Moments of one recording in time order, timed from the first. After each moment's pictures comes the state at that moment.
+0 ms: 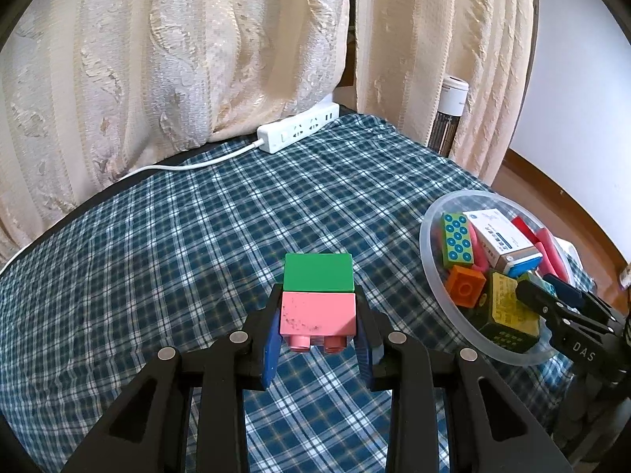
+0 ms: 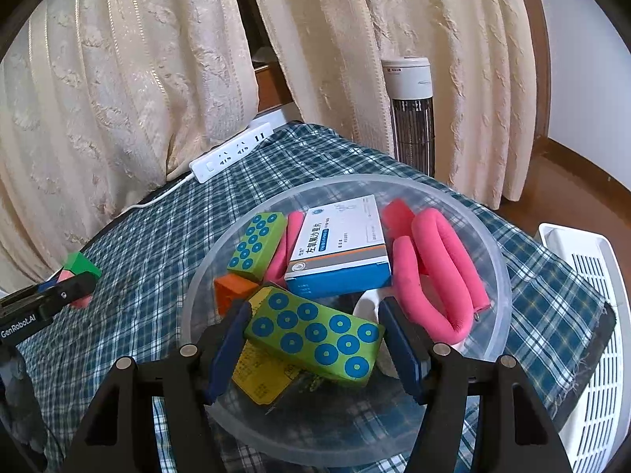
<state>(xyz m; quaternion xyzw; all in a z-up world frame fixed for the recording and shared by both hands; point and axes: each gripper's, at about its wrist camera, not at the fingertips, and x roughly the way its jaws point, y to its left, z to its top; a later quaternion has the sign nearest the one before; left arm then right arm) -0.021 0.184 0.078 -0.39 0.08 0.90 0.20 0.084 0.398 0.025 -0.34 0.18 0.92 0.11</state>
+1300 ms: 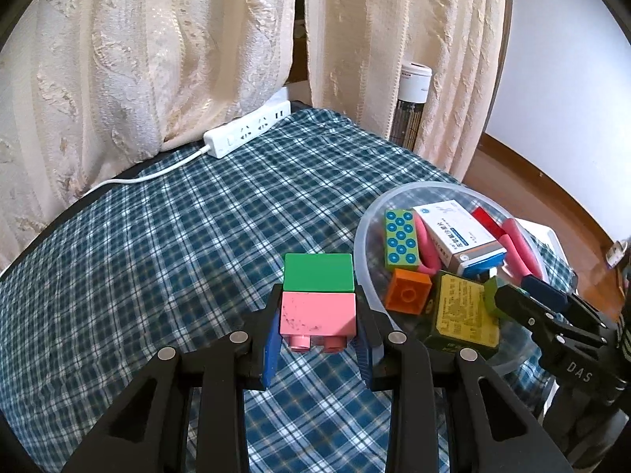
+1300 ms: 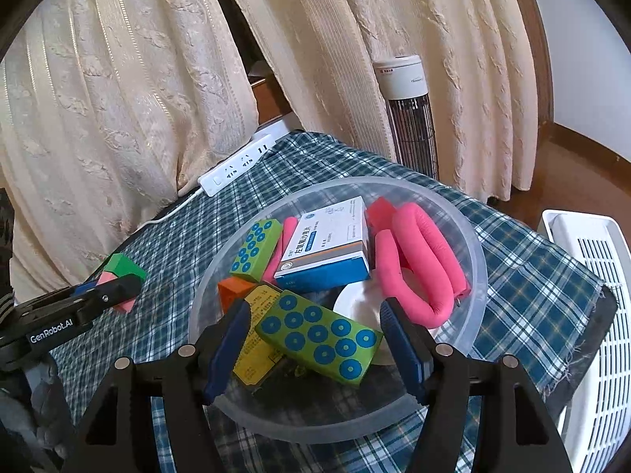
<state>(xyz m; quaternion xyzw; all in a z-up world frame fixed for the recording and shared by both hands) -0.012 0.238 0.079 -0.39 0.10 0.88 0.24 0.105 0.418 0.027 -0.31 0.22 0.92 0.09</state>
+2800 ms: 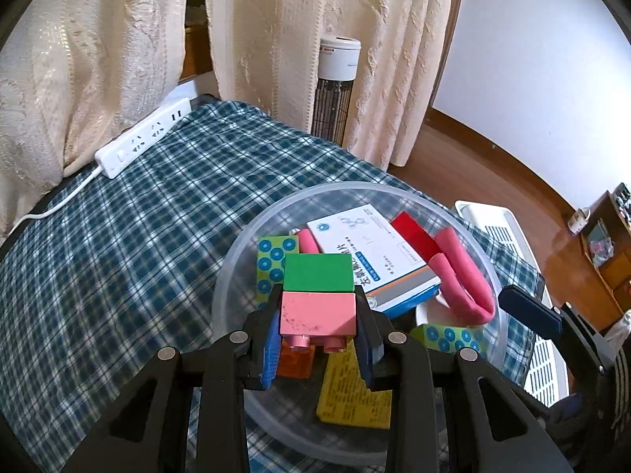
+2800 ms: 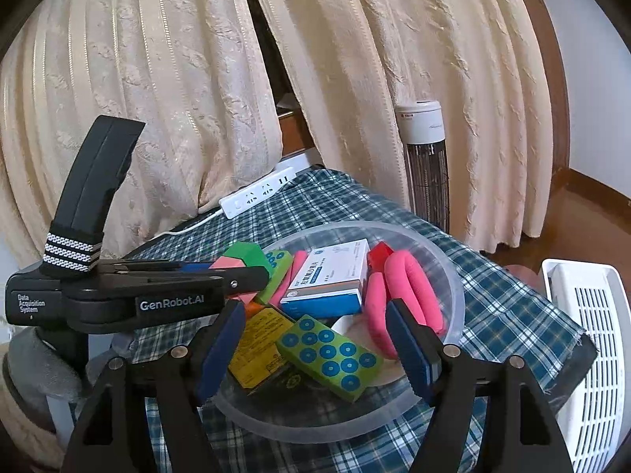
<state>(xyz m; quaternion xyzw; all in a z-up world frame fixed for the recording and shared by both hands) -0.028 0.339 0.064 -0.42 0.11 0.83 0.34 0.124 0.422 0.043 -0.26 0.17 0.95 0.06</state>
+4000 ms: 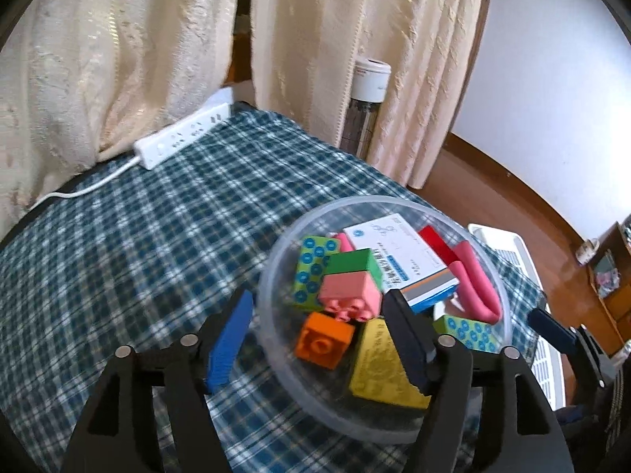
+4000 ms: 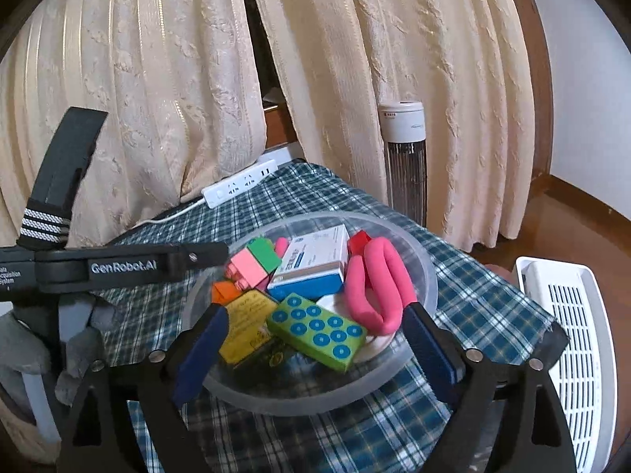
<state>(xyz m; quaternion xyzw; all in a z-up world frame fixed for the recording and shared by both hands) -0.023 0.298 0.076 -0.40 0.08 0.86 0.30 0.140 0.409 0.044 -0.28 0.14 0.95 0.10</state>
